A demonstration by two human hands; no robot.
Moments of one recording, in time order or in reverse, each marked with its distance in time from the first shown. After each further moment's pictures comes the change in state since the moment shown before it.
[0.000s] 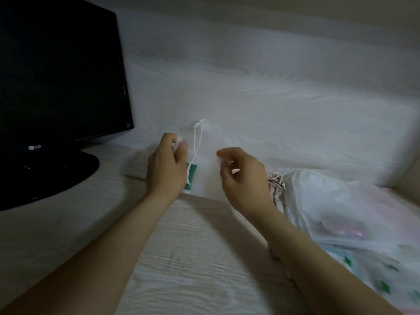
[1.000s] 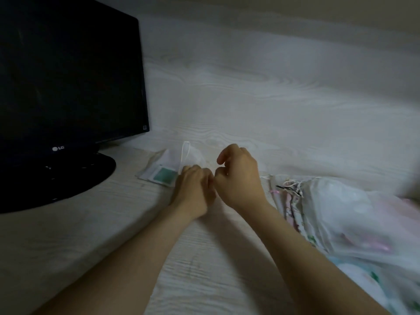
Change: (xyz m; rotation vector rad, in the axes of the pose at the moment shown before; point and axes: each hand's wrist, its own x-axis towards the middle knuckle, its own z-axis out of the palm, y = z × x) left_hand -0.011 -0.018 0.006 0.433 -0.497 0.111; right_hand 0.021 -0.029 0.040 -0.126 -0.113 0.036
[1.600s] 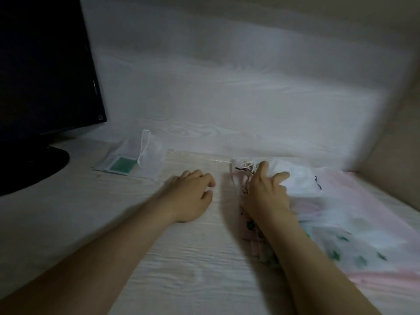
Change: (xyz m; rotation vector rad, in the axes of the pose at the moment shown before) left_hand -0.021 0.055 0.033 0.099 -0.360 0.282; right_hand -0.057 0.111 -0.076 -0.741 -0.159 0.533
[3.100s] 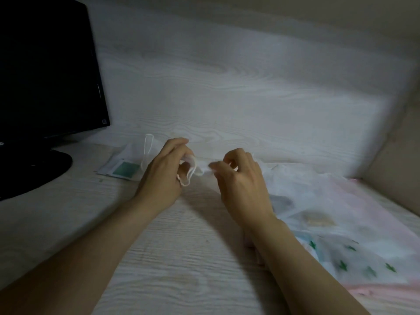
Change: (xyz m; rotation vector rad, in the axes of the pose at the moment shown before) left_hand -0.011 -0.034 -0.032 -0.266 0.643 0.100; right_hand -0.017 -0.036 -0.018 0.282 0.508 -0.734
